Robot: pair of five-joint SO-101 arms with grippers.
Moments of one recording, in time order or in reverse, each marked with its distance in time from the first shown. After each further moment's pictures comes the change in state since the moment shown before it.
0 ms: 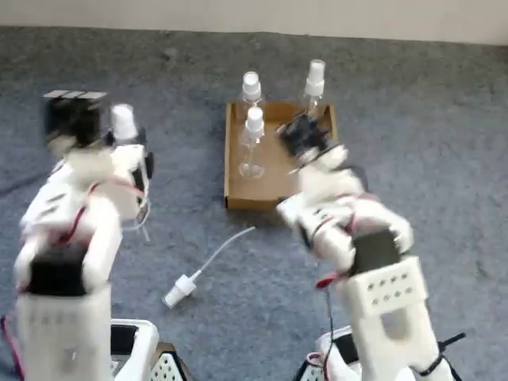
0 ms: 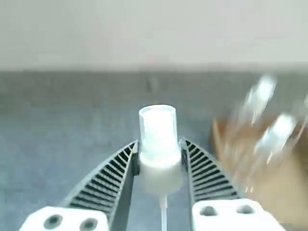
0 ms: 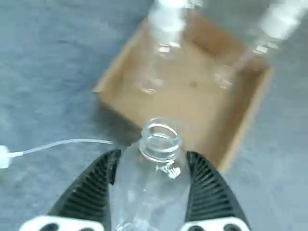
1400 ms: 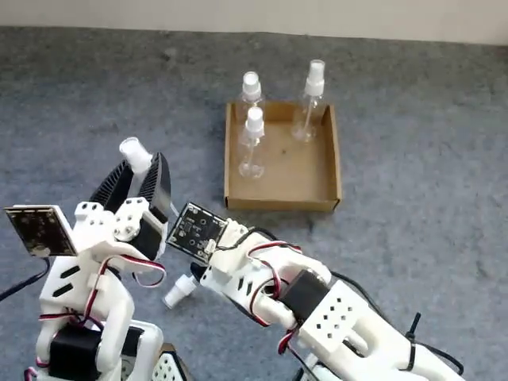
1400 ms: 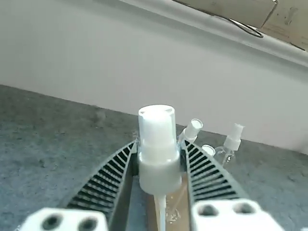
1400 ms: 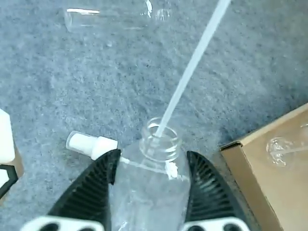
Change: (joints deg) left arm 8.4 -31.2 27.6 -9.8 15.8; right arm -28.5 -2.4 18.3 -19.5 1.4
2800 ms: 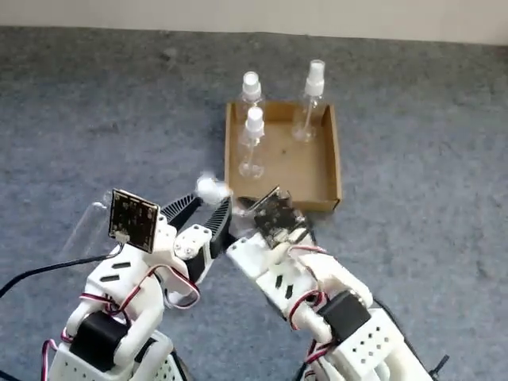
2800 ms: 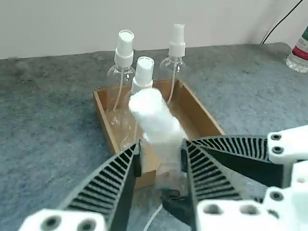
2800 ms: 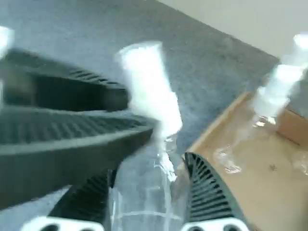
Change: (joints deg) left arm 16.3 0.0 8.2 4.6 -8.0; right arm 13.4 -21.3 12.7 -11.5 -13.4
